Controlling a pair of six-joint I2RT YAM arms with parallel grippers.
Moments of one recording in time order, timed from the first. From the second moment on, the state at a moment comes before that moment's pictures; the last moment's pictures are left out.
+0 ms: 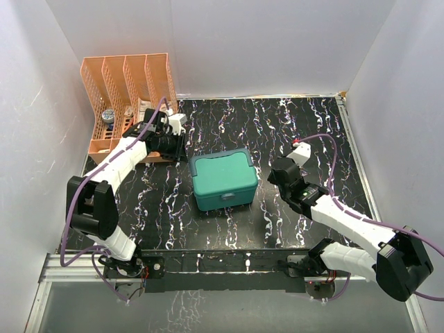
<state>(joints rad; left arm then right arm) -0.27 1.61 1.26 -0.64 0.41 -0.03 0.62 1.07 0.62 -0.12 0.58 0.71</state>
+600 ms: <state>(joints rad) -0.32 1.60 1.27 -0.75 0.48 -0.03 0.61 1.14 0.58 -0.07 0.49 0.72</state>
